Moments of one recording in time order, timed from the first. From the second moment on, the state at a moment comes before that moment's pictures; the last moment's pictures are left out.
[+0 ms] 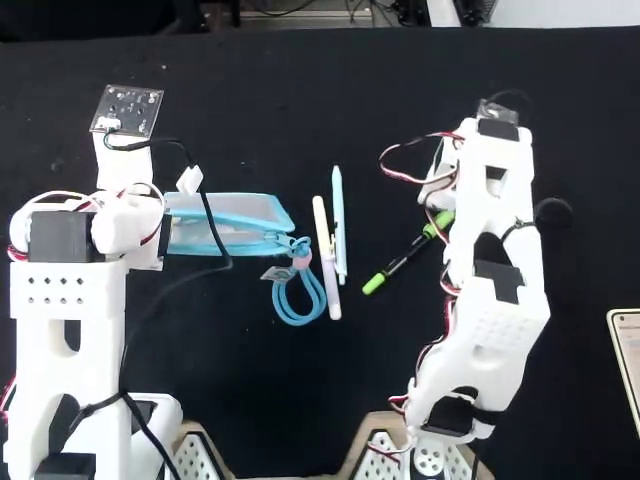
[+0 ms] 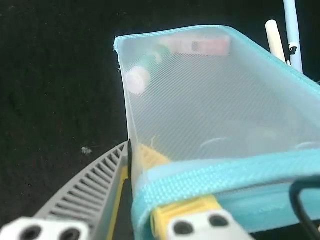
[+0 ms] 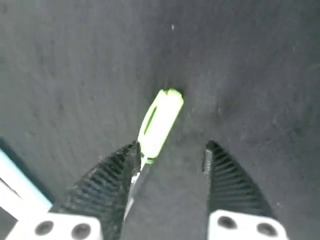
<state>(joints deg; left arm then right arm) -4.9 -35.8 14.1 90.9 -8.2 12.0 31.1 -13.6 80.8 -15.5</state>
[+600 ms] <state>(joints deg) -4.9 -35.8 14.1 90.9 -8.2 11.7 49.8 -42.3 93.1 -11.4</state>
